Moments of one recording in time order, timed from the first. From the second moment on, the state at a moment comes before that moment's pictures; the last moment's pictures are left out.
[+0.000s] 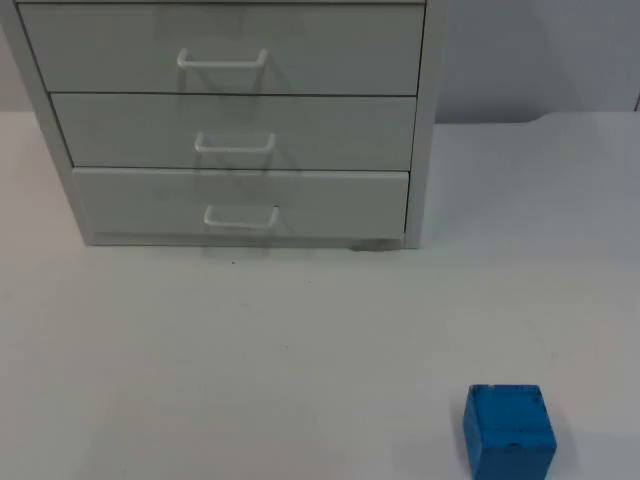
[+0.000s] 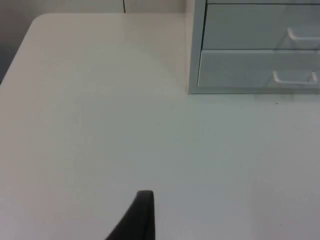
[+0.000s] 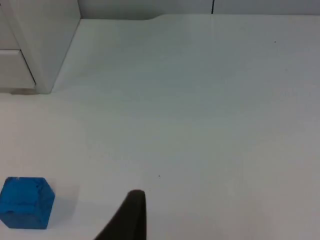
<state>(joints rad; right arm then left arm) 0.05 0.01 -0.52 -0.04 1.08 0.01 0.01 0.00 -0.50 -0.04 1.08 -0.01</state>
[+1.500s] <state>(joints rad) 0.05 0.81 -0.63 -0.03 0.81 0.01 0.00 0.87 -0.55 -0.48 0.77 0.58</state>
